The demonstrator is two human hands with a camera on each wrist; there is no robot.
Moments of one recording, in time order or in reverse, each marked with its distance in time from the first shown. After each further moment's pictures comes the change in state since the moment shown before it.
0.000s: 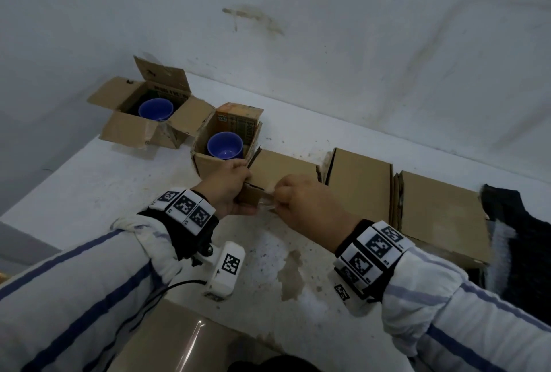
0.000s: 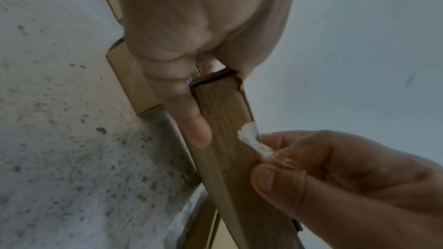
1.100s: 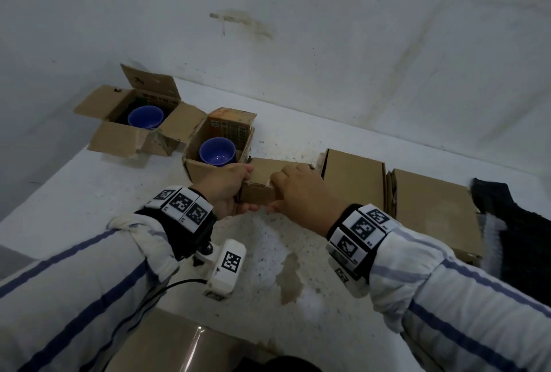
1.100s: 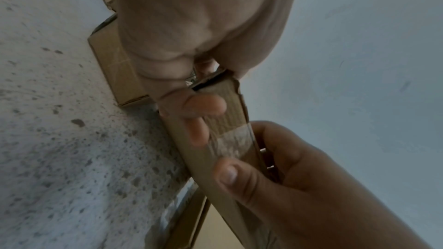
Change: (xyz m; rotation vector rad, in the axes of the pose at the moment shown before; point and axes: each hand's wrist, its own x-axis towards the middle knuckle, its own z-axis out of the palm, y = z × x) left_hand 0.005 0.013 0.008 0.082 -0.010 -0.072; right_hand 0.024 0.010 -0.006 -0.181 -0.274 0.214
